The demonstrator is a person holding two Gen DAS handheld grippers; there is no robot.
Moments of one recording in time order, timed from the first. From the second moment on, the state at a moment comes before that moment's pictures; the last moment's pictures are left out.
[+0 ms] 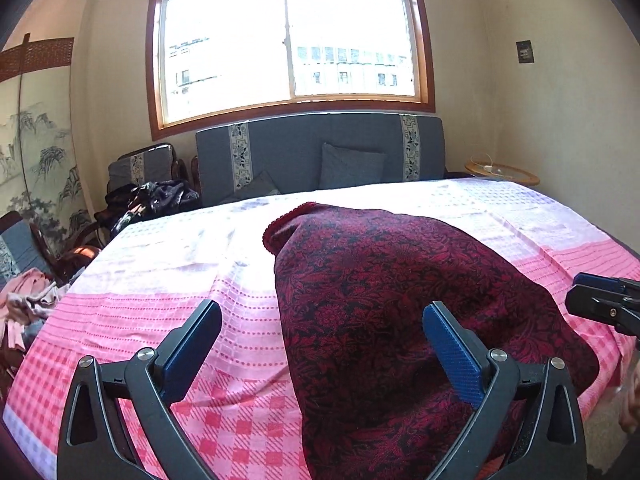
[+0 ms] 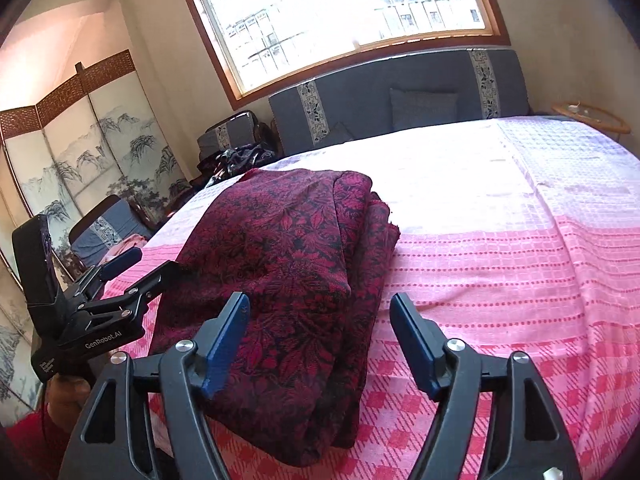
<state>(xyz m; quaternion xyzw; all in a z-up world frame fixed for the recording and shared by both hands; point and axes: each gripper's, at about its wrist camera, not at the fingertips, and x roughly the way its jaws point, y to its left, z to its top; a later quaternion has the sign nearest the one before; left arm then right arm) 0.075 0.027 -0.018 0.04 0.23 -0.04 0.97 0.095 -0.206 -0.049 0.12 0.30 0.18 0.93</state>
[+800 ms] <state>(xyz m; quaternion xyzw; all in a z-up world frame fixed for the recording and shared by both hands) 0.027 0.003 0.051 0.06 0.13 -0.04 0.99 0.034 -0.211 0.001 0.08 0.21 0.16 0.96</state>
